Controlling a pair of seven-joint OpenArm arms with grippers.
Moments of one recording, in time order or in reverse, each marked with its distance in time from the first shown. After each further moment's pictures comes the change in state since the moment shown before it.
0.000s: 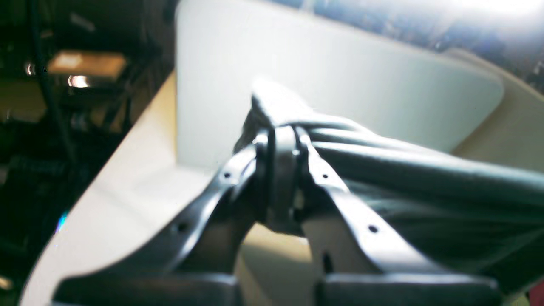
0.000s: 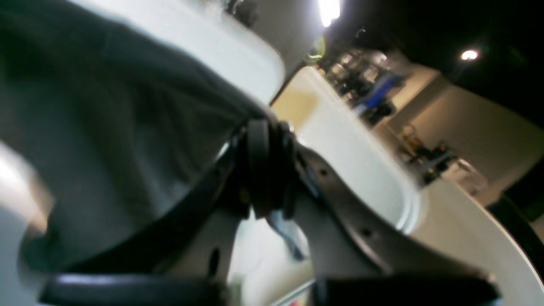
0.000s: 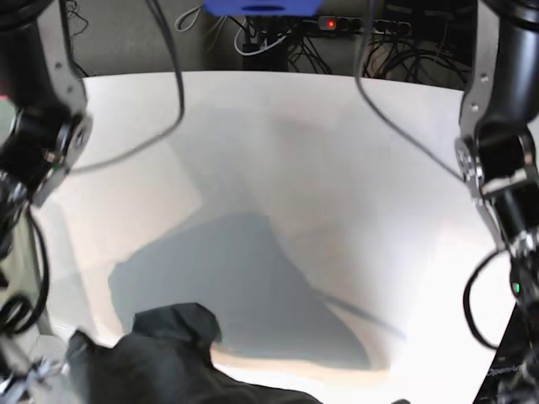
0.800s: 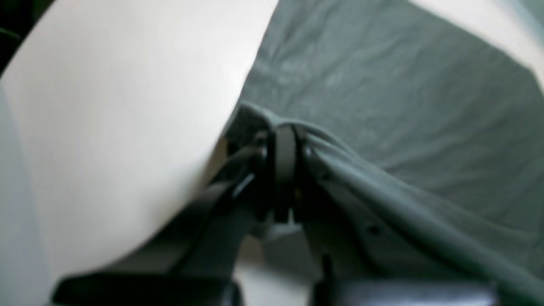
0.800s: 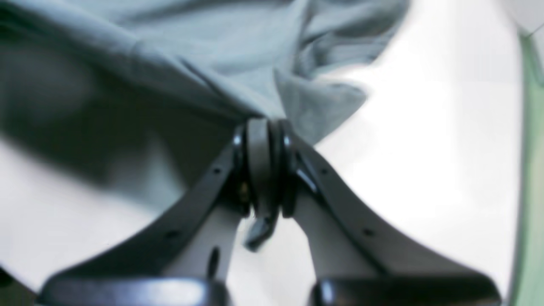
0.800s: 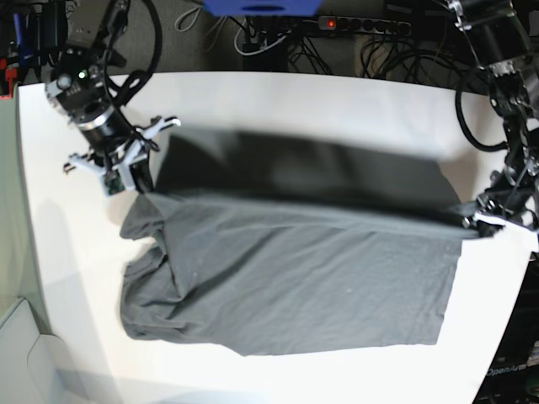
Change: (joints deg) left arm 44.6 -1.6 -11.6 7.4 -2.4 0.2 0.5; right arm -54.1 -20.7 2.4 5.7 2.0 -0.9 6.4
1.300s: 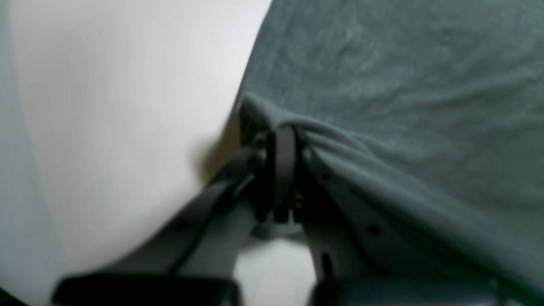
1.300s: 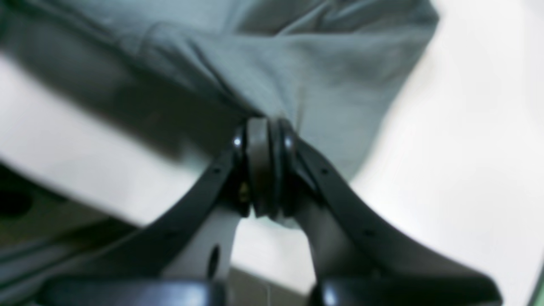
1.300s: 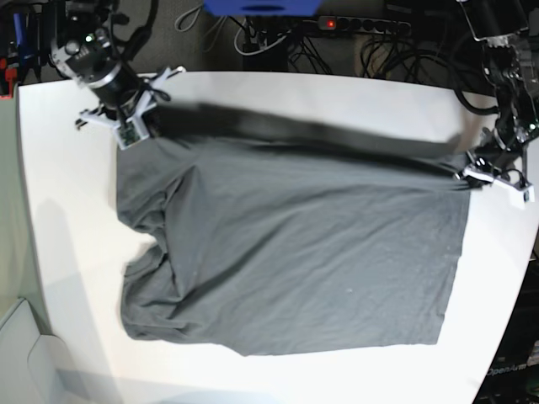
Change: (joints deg) left arm 7.5 0.0 0.0 -3.9 -0.2 -0.2 0.0; right arm -10.5 4.0 -3.3 0.0 0.0 -0.2 0.4
